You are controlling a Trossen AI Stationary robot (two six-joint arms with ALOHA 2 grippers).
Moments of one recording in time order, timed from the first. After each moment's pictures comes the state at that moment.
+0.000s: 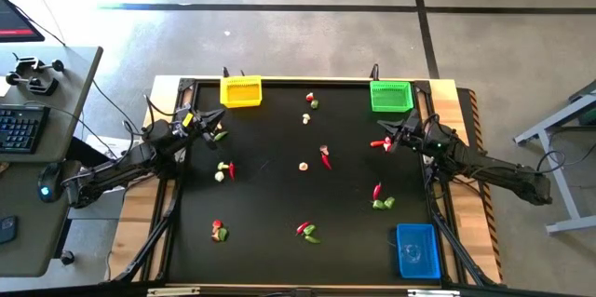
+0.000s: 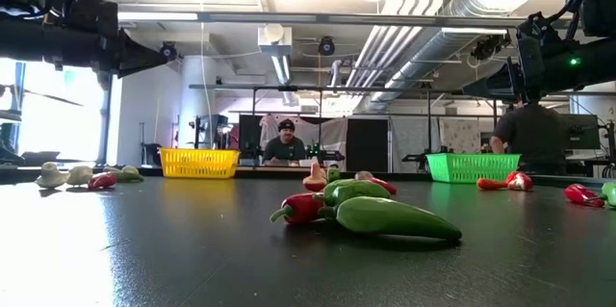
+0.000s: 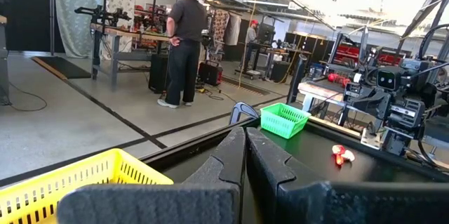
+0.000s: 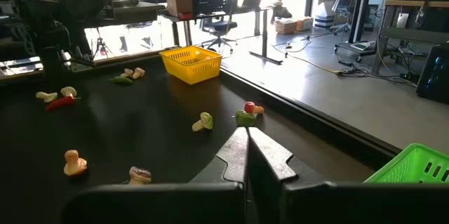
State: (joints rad) left arm 0.46 0.03 0.01 0.10 -0.18 -0.16; right arm -0.39 0.15 0.01 0.04 0.17 0.04
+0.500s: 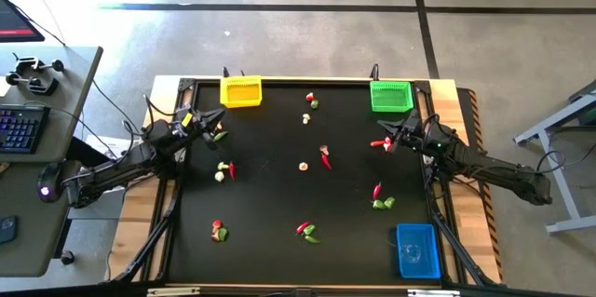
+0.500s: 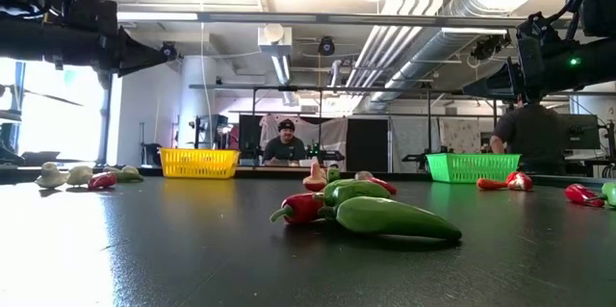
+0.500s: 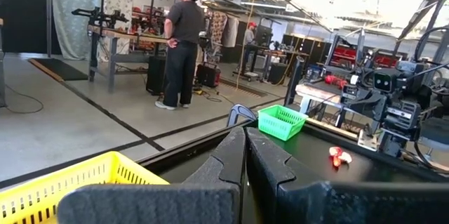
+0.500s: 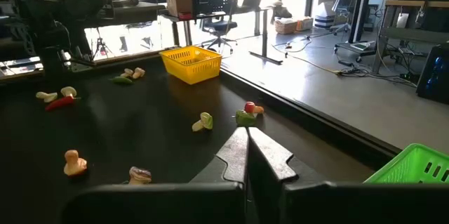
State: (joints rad) left arm 0.46 0.03 0.01 0.11 -0.17 -0.16; right arm -0.39 0.15 0.01 0.04 0.17 0.04
